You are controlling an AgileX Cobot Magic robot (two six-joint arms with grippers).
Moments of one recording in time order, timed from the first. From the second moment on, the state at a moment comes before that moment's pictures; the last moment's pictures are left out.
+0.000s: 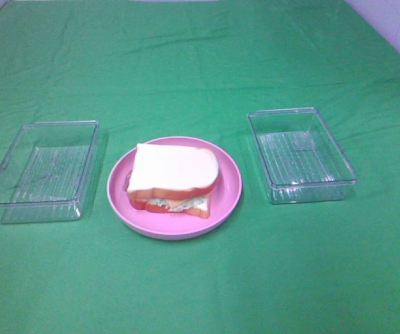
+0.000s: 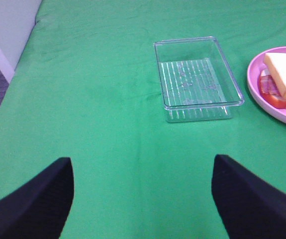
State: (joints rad) left arm -0.05 0.00 -0.50 0.05 1.05 -0.04; right arm -0.04 0.14 -0.51 0.07 1.07 -0.10
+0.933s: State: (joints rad) left arm 0.01 0.00 -0.50 0.05 1.05 -0.04; right arm -0.05 -0.01 -0.51 0.08 1.07 -0.10
